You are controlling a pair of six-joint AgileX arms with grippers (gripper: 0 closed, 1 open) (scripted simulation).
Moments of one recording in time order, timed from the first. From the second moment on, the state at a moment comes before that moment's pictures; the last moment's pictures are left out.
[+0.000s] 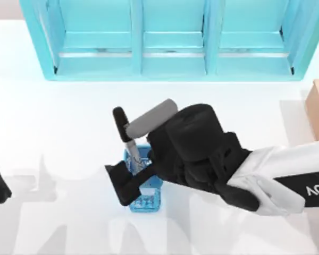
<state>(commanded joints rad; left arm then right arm) 0.00 0.00 0.00 0.00 0.00 0.00 0.87 1.87 0.88 0.41 -0.03 0.20</state>
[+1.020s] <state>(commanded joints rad) 0.00 0.00 0.00 0.00 0.00 0.00 0.88 1.94 0.92 0.44 -0.02 0.20</state>
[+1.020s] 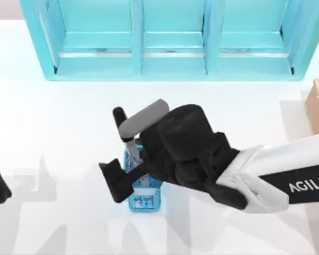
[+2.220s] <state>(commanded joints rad) 0.00 0.00 0.00 0.00 0.00 0.00 0.72 1.66 0.93 0.14 -0.17 0.12</state>
